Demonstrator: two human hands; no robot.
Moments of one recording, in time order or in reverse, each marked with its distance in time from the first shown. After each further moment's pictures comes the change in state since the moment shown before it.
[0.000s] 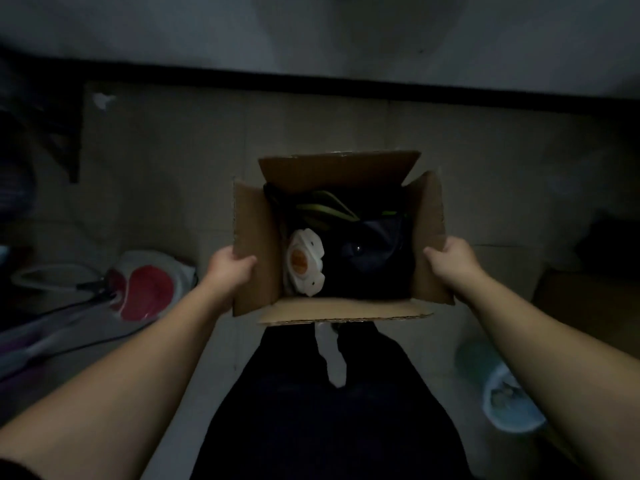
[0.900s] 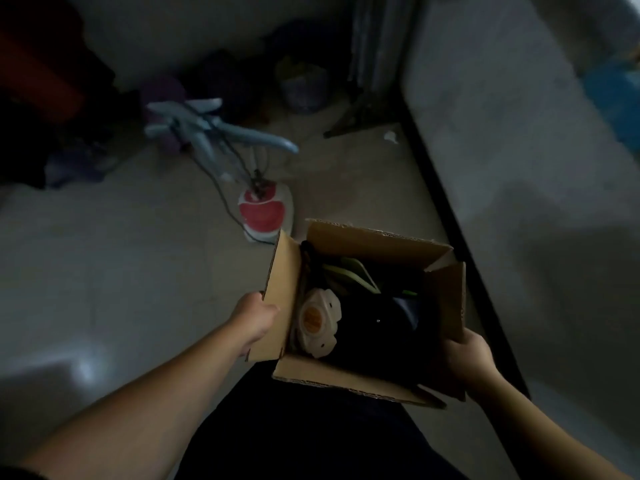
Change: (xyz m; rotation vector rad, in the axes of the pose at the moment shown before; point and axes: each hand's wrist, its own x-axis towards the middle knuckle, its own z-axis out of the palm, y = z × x) left_hand -0.153 -0.091 -0.054 -0.731 0.454 -0.366; right_hand -0.082 -0.272 0.019 -0.718 -0.434 -0.562
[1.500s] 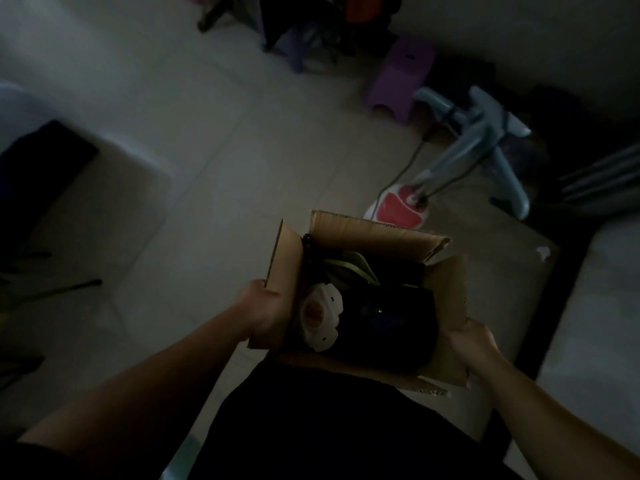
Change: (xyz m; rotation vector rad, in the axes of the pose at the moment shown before) left_hand -0.025 -0.258 -0.111 -0.765 0.191 -0.260; right_hand -0.056 -0.184 0.223 -0.882 -0.189 -0.495
